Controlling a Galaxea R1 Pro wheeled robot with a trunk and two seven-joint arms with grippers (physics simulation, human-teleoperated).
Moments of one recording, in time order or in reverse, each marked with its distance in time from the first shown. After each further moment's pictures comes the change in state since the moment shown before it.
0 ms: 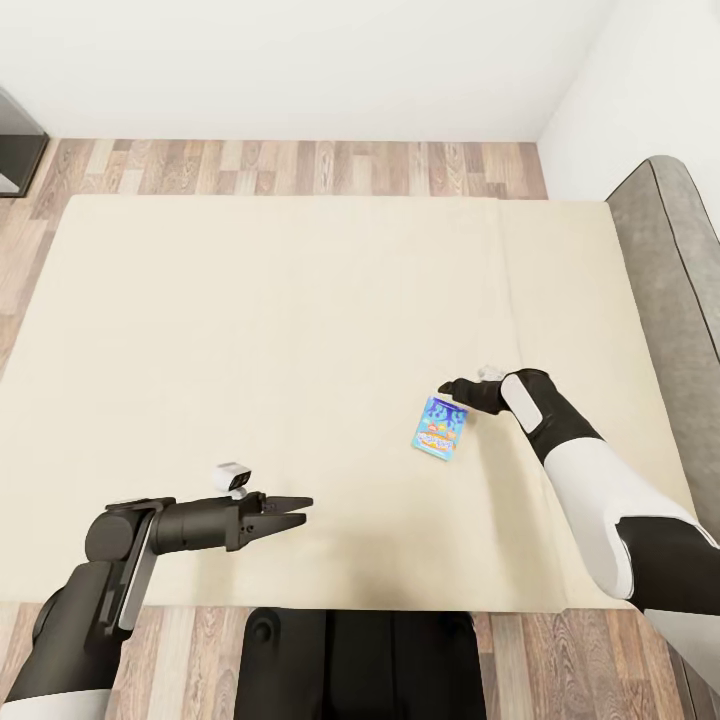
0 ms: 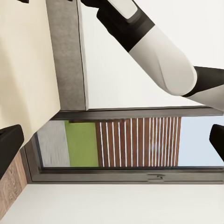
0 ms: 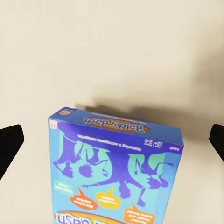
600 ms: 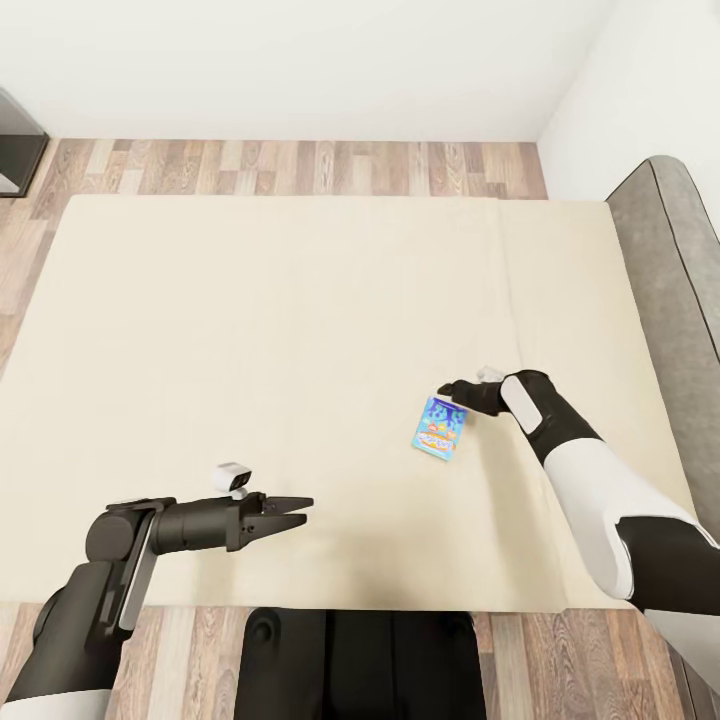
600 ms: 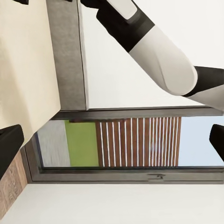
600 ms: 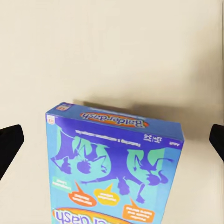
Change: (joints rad) left arm 0.000 -0.001 0.000 0.000 -0.002 0.000 0.000; right arm 0.001 -0.001 0.000 0.009 -0.001 0.002 0.005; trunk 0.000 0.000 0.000
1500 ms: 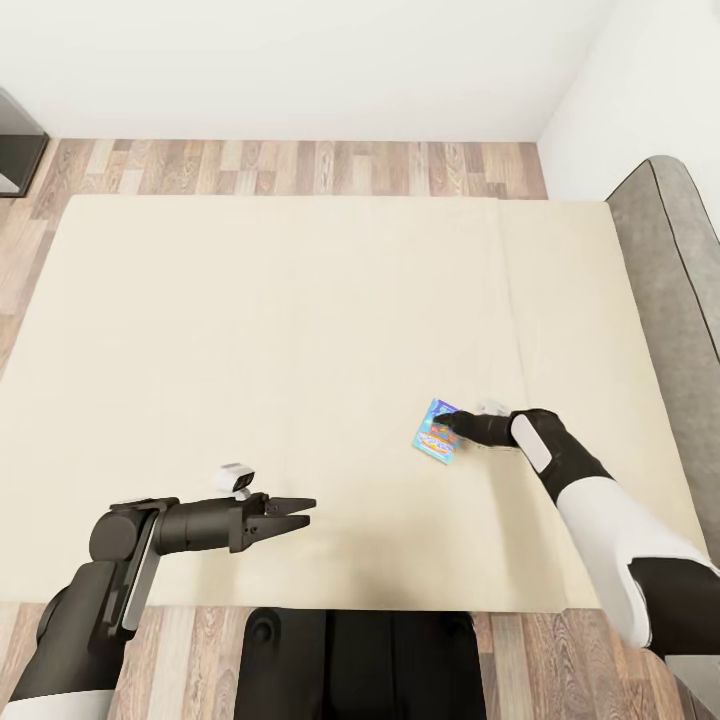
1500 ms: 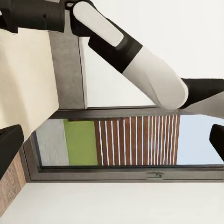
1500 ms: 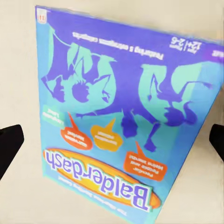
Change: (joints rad) left arm 0.000 -0.005 -0.010 0.000 -0.004 0.000 0.000; right arm 0.129 -0.044 0.002 -0.008 0.006 -0.031 0.249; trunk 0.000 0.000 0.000
